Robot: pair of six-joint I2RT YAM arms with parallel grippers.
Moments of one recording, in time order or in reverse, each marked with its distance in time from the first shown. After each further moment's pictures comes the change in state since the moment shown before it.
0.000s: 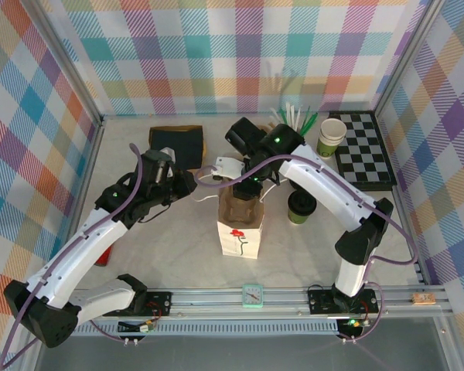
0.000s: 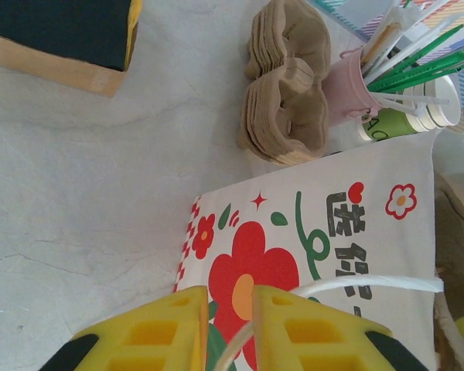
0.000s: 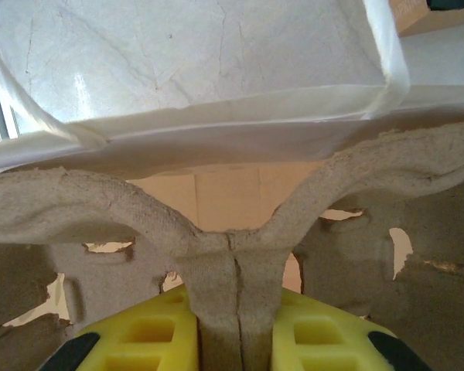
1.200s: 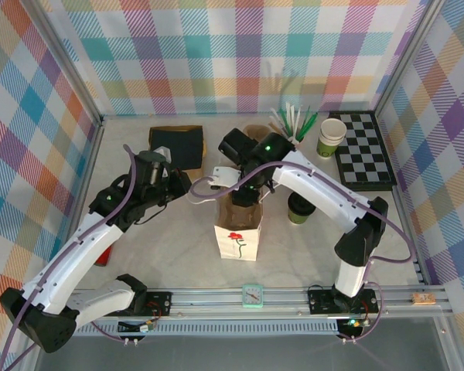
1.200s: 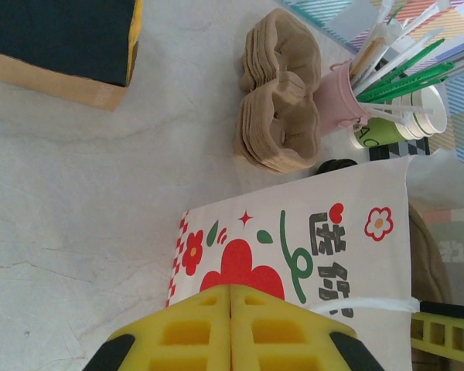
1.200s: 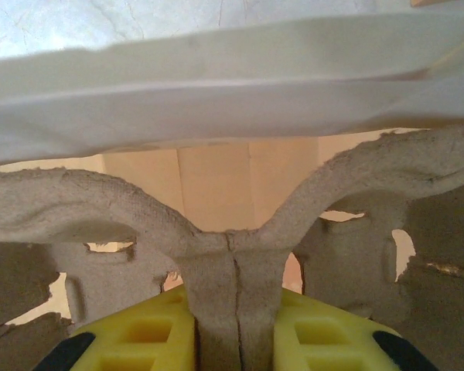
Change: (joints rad) left arm 0.013 -0.037 0.003 -0.008 -0.004 0.019; right arm 0.047 0.000 -0.082 0.031 0.081 0.007
